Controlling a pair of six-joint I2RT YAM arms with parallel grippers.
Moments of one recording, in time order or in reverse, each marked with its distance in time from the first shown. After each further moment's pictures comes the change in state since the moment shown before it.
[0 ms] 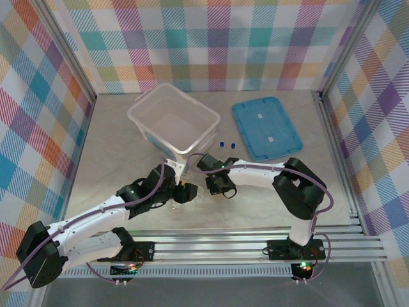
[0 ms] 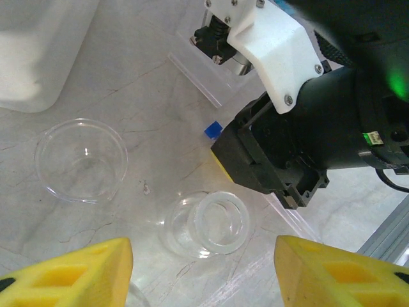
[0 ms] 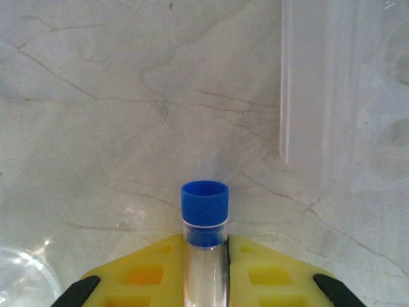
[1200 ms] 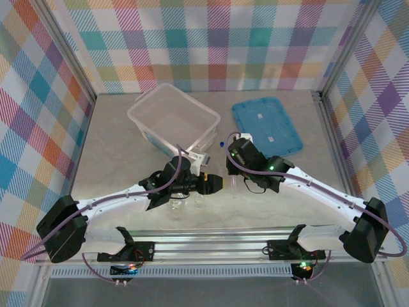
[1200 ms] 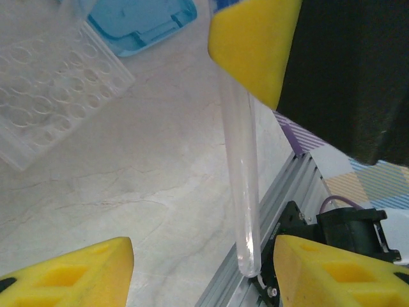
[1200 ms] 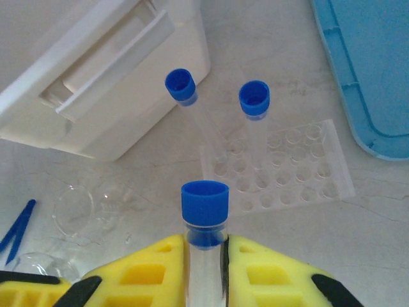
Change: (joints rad) left arm -0.071 0.286 0.087 0.464 0.288 -0.274; right arm -0.062 -0.576 -0.071 -0.005 0.176 0.027
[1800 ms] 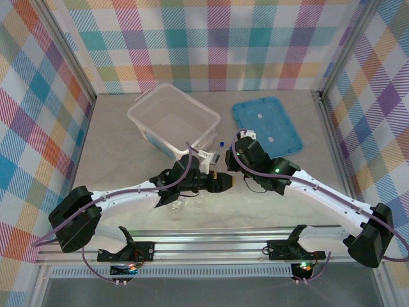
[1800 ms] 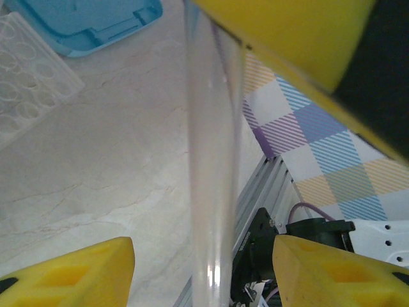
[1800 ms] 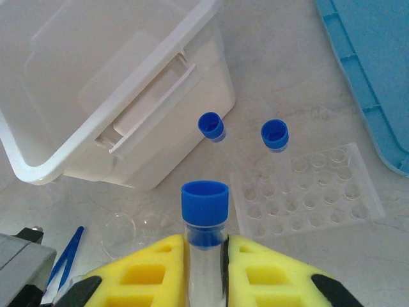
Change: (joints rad) left arm -0.038 0.114 0.060 0.116 0.033 -0.067; right arm -0.006 -0.054 -0.016 0.083 -0.003 0.050
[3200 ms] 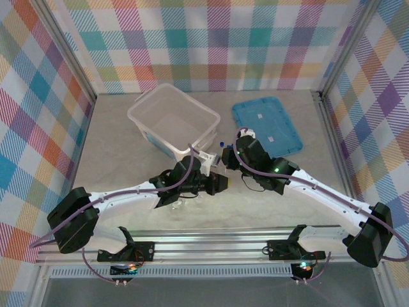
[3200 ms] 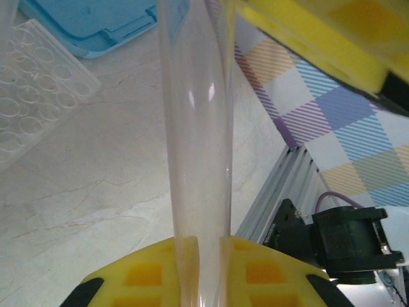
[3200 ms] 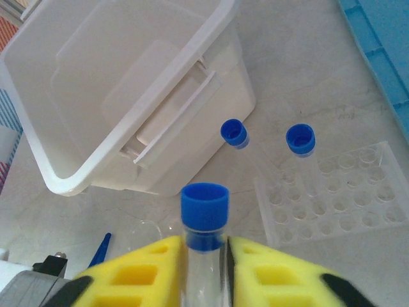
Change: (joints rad) left arm -0.018 -0.019 0.011 -0.090 -0.052 0.105; right arm -0.015 0.007 -0.006 0.053 -0.042 0.050
